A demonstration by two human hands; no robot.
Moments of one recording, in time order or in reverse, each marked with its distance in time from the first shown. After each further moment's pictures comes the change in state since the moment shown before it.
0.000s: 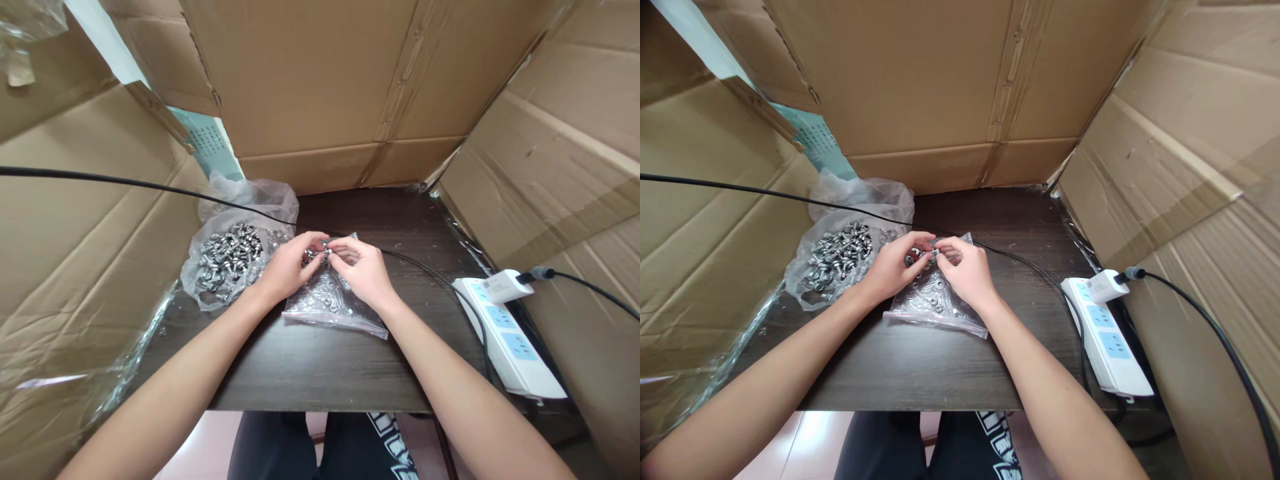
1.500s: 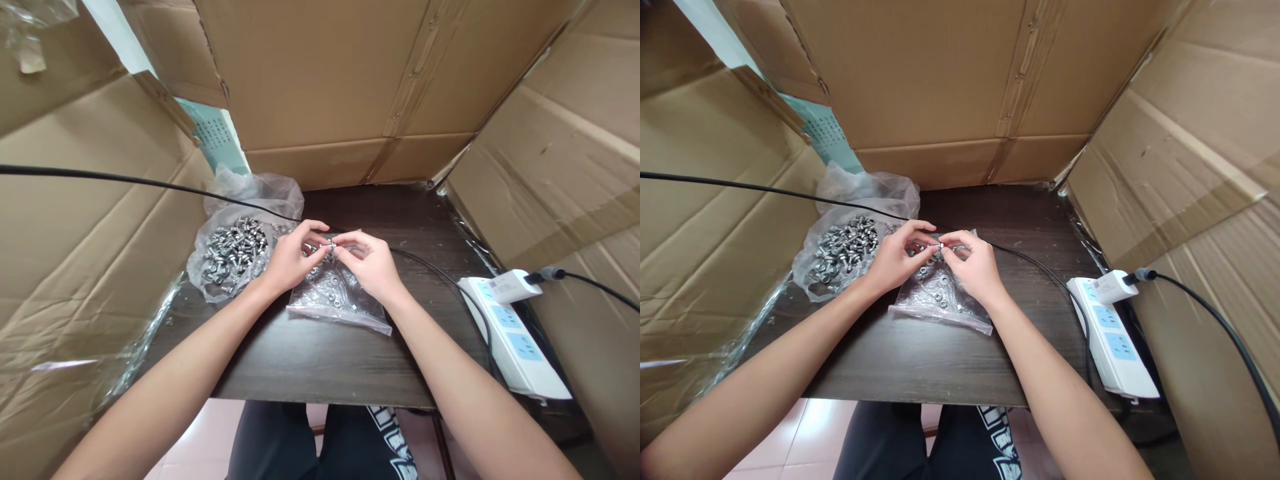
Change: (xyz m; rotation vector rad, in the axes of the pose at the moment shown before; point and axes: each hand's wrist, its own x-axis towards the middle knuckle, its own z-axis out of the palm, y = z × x) left_hand 0.004 0.006 -0.001 -0.204 0.073 -0.175; right_hand 0.002 0.000 -0.006 0.134 -0.042 0.020
